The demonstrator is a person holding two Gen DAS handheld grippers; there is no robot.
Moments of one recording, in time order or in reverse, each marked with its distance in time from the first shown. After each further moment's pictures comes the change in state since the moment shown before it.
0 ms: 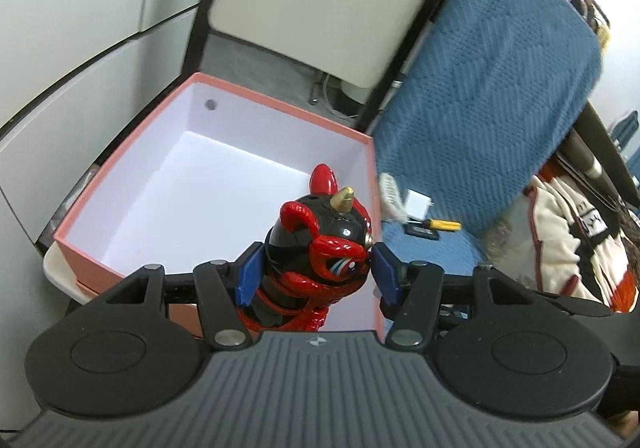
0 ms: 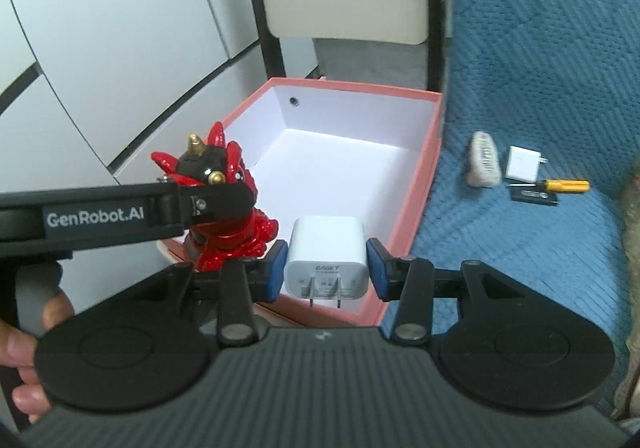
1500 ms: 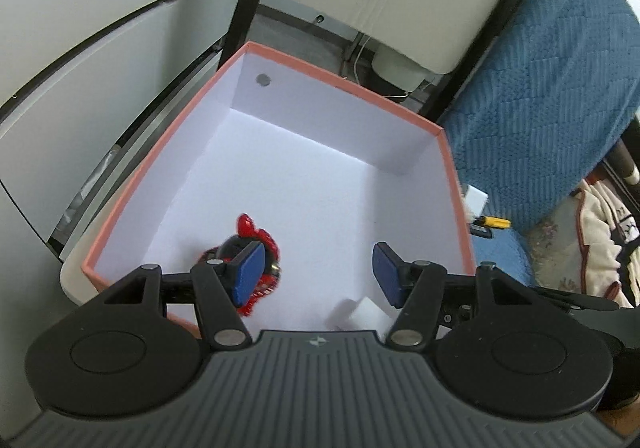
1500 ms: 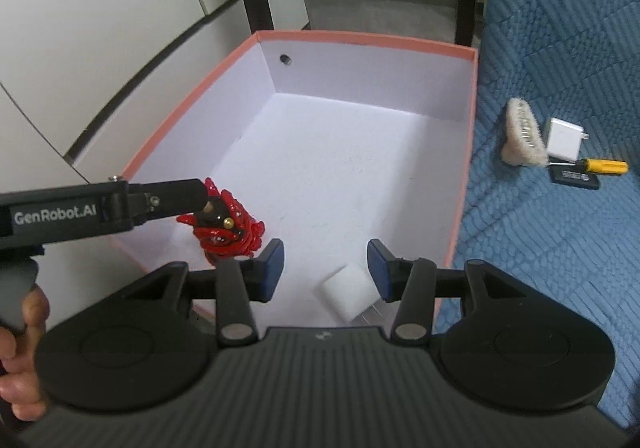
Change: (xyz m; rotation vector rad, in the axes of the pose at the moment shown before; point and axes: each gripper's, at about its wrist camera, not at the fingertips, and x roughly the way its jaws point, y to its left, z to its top) left arm 0.053 0.081 0.018 -0.023 0.076 0.032; right arm 0.069 0.011 0.012 0.032 0.101 -0.036
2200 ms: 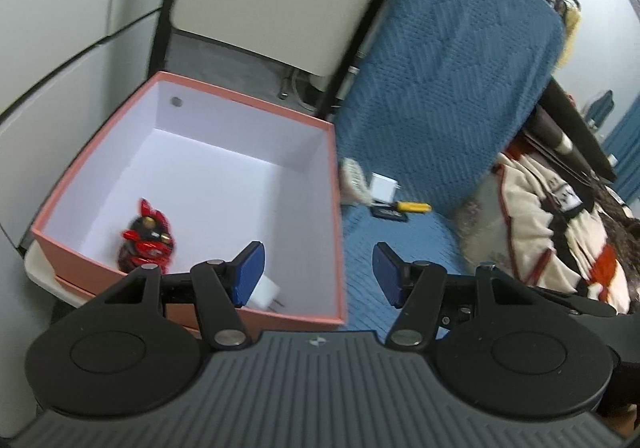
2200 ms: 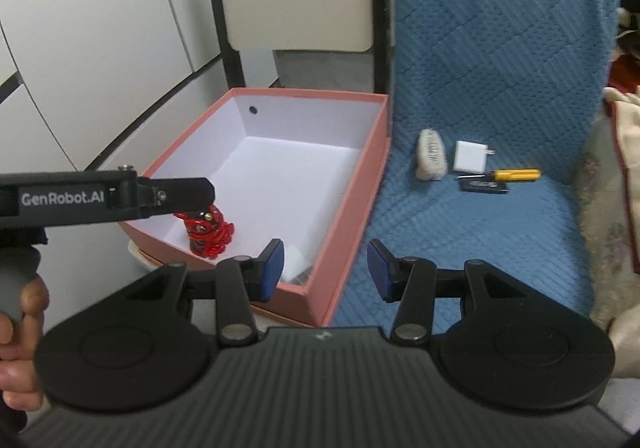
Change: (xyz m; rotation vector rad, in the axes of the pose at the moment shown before) left arm -0.075 -0.106 -0.049 0.114 -0.061 -0.107; right arm -0.121 -0.048 -0.053 0.024 -0.172 -0.067
